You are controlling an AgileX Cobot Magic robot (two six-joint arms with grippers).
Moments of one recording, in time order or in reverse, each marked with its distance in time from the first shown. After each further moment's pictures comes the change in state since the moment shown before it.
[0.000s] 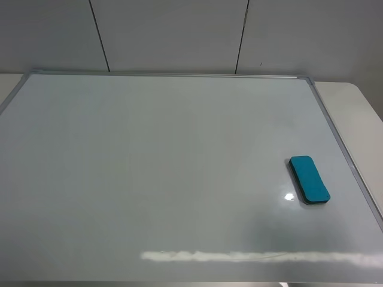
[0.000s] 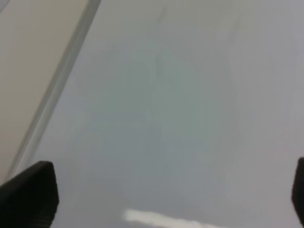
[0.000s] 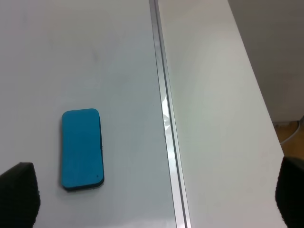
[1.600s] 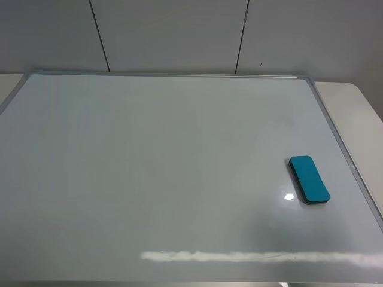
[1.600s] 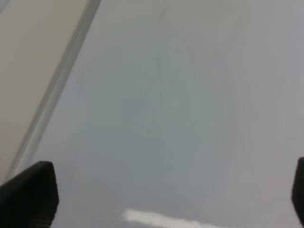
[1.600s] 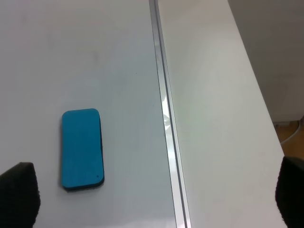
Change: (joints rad) left arm 0.000 0.000 0.000 0.000 0.000 0.000; right arm 0.000 0.000 0.000 0.000 -0.001 0.000
